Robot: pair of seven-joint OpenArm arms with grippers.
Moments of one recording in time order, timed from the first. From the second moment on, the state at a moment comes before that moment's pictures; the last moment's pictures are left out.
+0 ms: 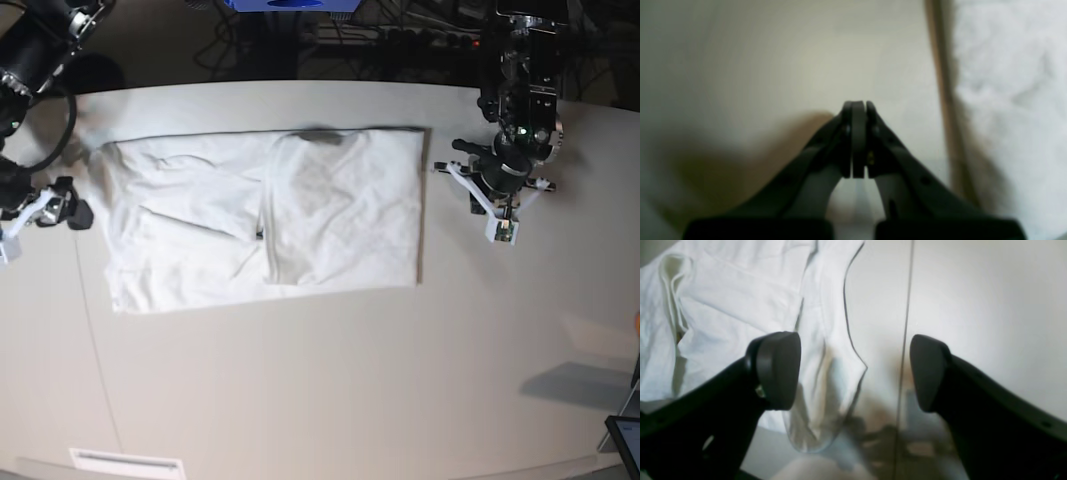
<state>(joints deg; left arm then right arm) 15.1 -22.2 -5.2 103.8 -13.2 -4.1 49.0 2.6 15.6 42.8 81.1 46.1 40.8 -79.2</state>
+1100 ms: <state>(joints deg) 12.1 -16.8 -5.1 96.6 -9.4 -6.4 45.9 4.1 13.1 31.9 71.8 49.5 41.5 -73.2</state>
